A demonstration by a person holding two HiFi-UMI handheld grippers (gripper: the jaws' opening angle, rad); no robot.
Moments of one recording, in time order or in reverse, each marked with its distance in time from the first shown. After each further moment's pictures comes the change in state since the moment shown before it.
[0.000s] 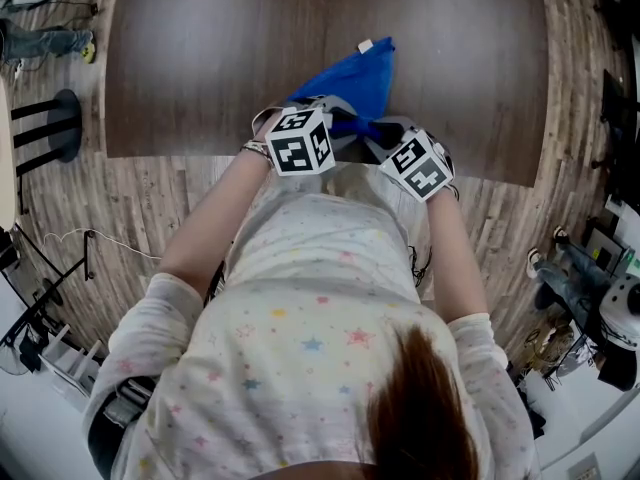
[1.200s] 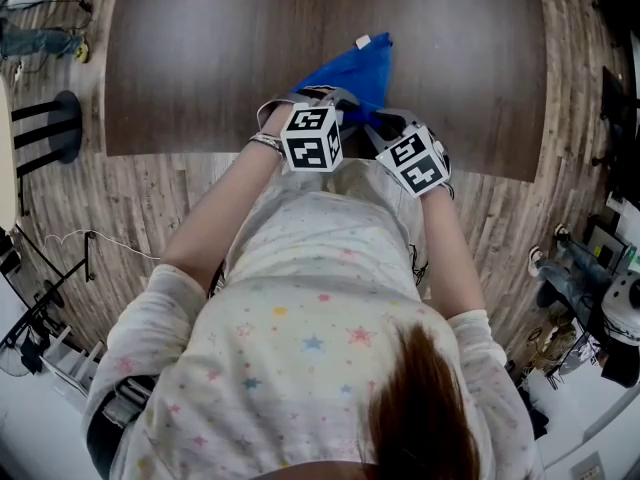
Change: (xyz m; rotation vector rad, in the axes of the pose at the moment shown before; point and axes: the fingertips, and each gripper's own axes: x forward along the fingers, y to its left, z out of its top) left arm 0.016 0.010 -0.008 0.129 0.110 0.077; right arm -0.003 -0.013 0.006 0.068 -0.053 -0.124
